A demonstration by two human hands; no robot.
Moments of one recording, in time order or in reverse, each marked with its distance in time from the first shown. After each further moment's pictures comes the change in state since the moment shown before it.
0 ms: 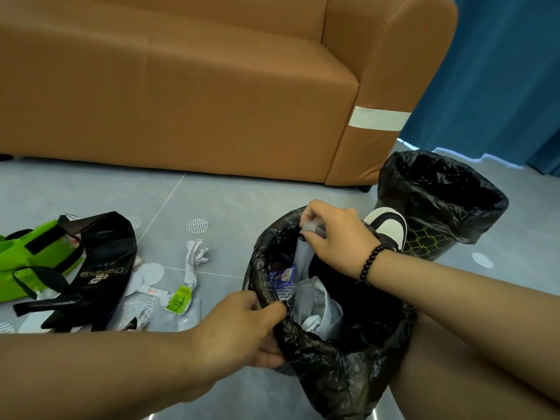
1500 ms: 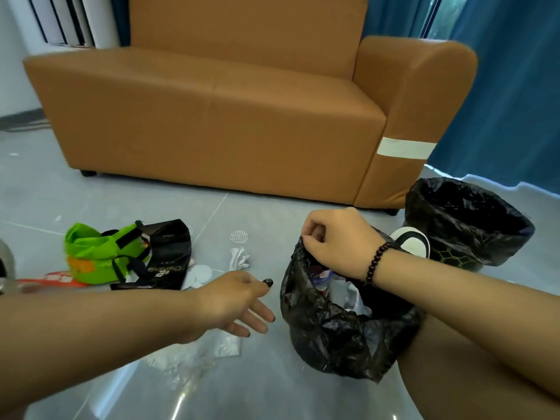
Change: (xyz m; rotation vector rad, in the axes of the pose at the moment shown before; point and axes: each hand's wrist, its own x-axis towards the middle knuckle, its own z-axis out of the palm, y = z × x) left_hand -0.050 0.016 -0.066 0.329 0.047 0.014; right_hand -0.012 -0.092 -0.025 -0.076 -0.071 -0.082
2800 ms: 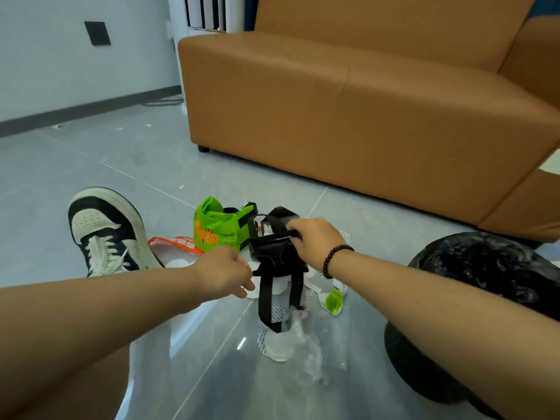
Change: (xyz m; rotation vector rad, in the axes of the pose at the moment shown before) left_hand -0.021 -0.109 -0.174 -0.012 0.446 -0.106; right_hand 0.140 -0.138 0.197 0.001 -0.156 -0.200
